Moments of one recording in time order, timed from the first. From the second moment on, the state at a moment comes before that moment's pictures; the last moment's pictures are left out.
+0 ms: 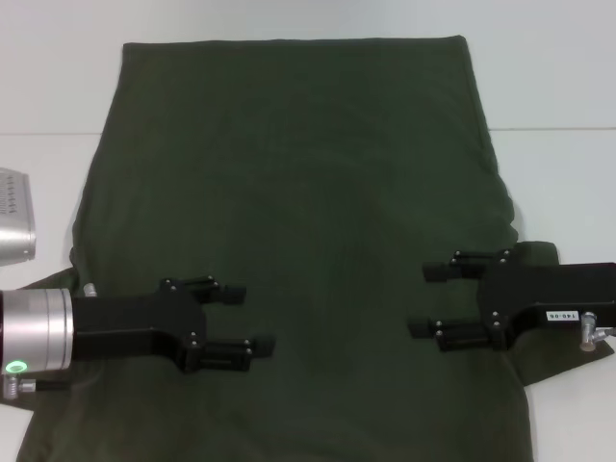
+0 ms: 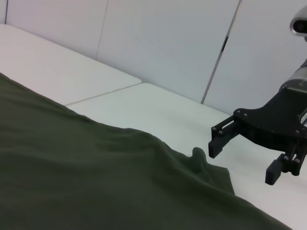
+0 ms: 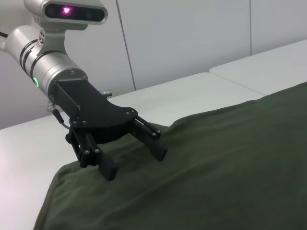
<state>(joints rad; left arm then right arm) -0.48 -2.16 0.62 0.82 2.16 1.63 -1.46 0.54 2.09 -0.83 -0.78 -2.04 -1.55 1.42</state>
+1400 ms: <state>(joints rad) -0.36 -2.11 0.07 0.90 2.29 1.47 -2.14 0.55 2.03 -0.65 -0.66 -1.92 -1.26 2.08</state>
